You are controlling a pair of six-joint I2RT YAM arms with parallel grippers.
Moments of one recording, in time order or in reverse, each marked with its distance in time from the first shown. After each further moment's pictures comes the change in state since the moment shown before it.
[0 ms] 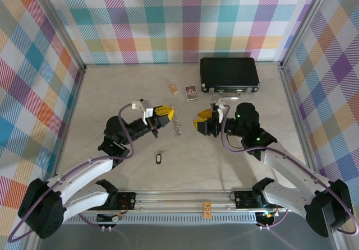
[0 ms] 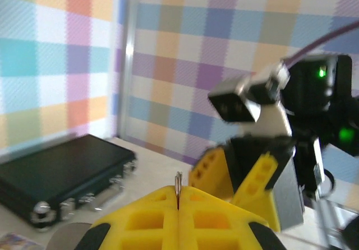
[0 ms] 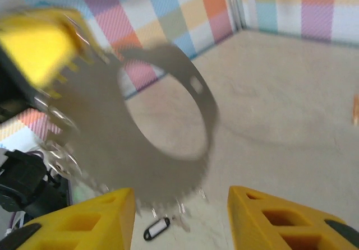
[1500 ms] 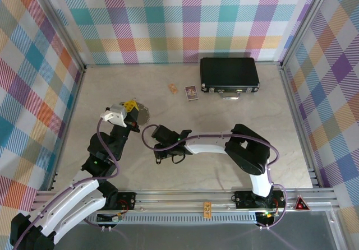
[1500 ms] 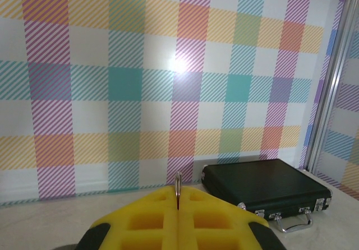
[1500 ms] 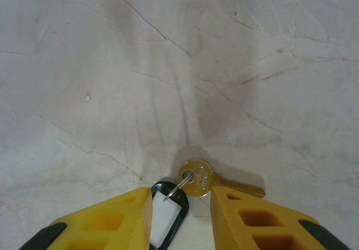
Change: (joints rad) left arm 0.001 -0.344 -0.106 -0.217 -0.729 0.181; right arm 0.562 0.917 0.553 -0.389 0.568 0.496
